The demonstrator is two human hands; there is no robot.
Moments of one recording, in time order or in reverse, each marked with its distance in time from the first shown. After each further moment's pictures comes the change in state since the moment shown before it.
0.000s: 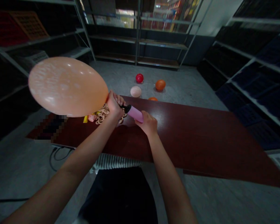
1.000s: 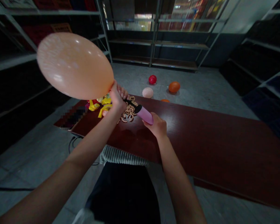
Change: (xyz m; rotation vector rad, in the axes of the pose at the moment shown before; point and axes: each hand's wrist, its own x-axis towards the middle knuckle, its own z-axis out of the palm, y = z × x) left_hand -0.008 0.049 0.024 0.116 -0.013 0.085; right_hand -0.005 0.001 -0.004 0.150 0.022 -0.062
